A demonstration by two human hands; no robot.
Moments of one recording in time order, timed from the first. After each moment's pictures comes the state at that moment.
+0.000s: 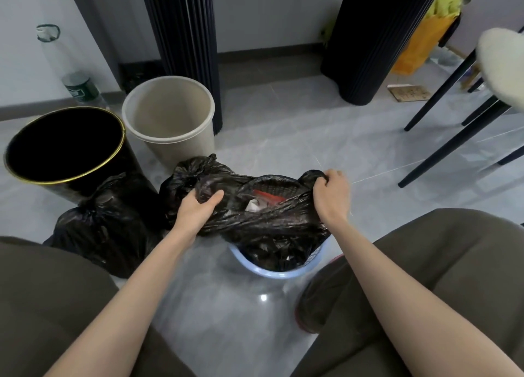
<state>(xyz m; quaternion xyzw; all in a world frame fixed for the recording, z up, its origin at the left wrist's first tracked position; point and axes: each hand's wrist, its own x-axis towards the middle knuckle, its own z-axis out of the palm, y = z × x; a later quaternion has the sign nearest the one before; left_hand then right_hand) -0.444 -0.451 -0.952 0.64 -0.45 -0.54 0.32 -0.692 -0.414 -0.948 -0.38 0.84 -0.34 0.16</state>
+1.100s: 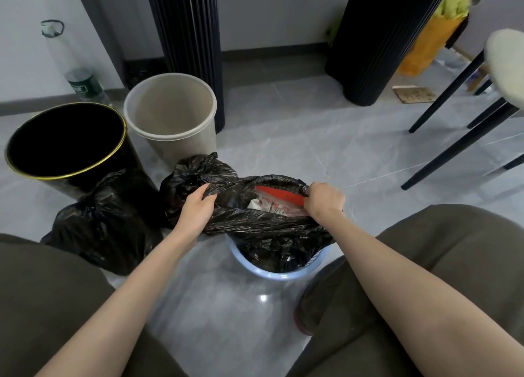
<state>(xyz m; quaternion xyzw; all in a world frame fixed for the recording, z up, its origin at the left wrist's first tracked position) -0.452 -0.443 -0.945 0.59 -0.46 -0.57 0.34 -0.702 -0.437 -0.980 -0.52 0.85 0.06 0.10</state>
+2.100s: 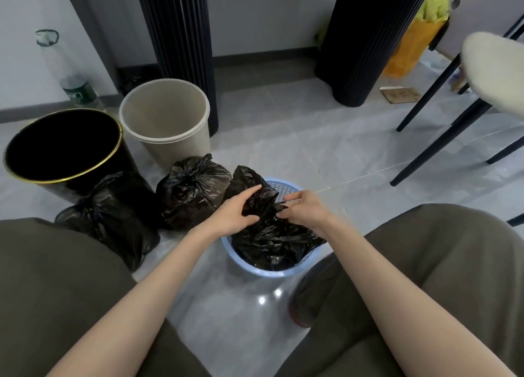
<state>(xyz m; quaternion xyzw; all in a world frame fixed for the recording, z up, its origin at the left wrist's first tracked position) -0.491 -0.439 -0.961 0.44 -0.75 -0.48 0.09 -0.666 -0.386 -0.929 -0.32 0.73 -0.31 0.52</state>
